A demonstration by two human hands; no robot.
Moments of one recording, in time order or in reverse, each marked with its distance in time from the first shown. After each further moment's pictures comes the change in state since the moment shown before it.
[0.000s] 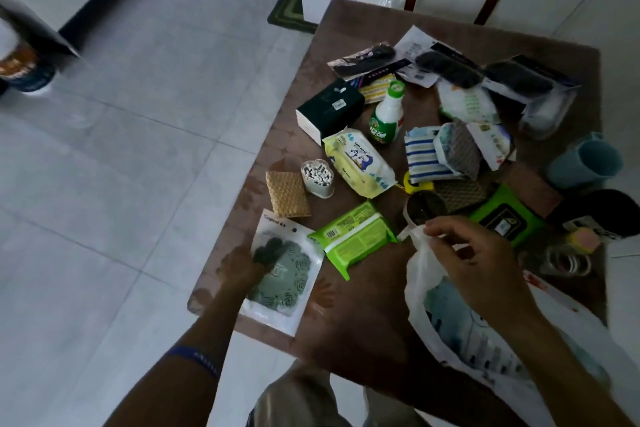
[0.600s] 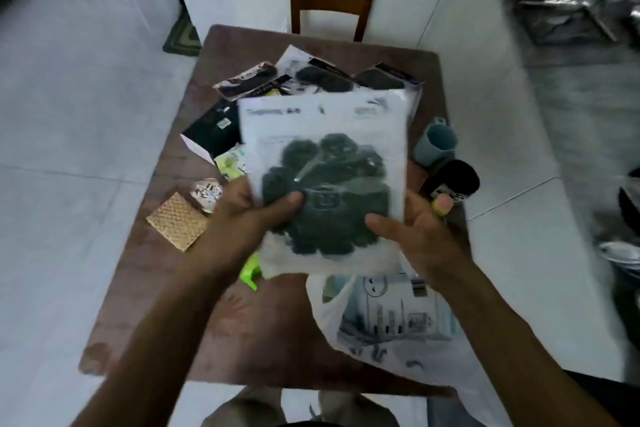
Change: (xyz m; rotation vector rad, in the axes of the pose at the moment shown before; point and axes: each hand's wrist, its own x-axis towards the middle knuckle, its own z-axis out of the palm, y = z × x) left_hand -0.215 0.206 -0.013 -0.685 -0.424 0.851; right_hand -0.019 0.009 -0.093 0.712 -0.041 0.151
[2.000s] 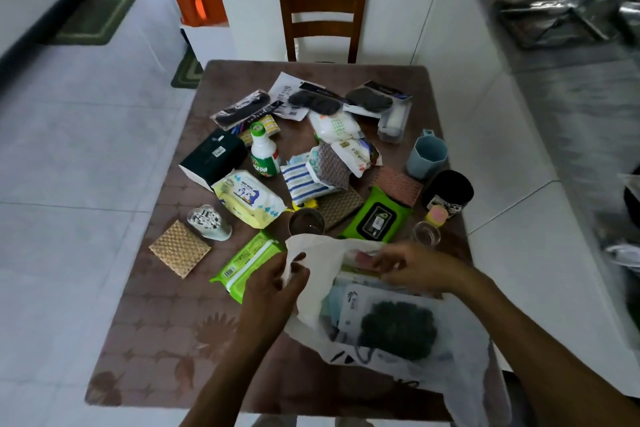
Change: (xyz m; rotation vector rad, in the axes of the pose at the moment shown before) left_hand -0.024 -0.102 0.047 0.401 0.232 -0.113; right_hand 0.005 0.035 -0.081 -0.948 -0.415 0.386
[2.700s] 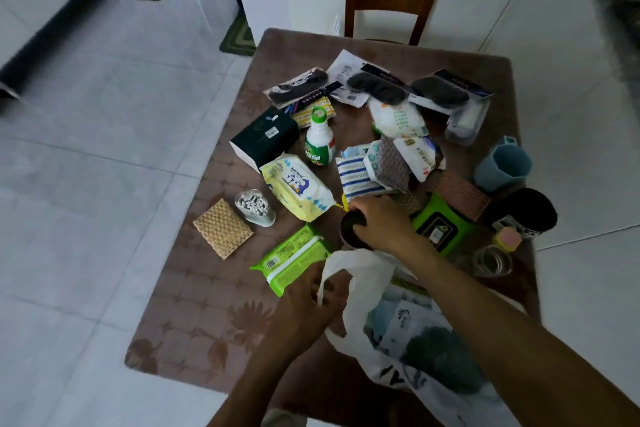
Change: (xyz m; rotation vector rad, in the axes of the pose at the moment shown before) left_hand 0.022 -0.044 -0.024 0.091 -0.181 -0.088; right_hand 0.175 -0.076 0.025 -0.403 0.346 -0.171
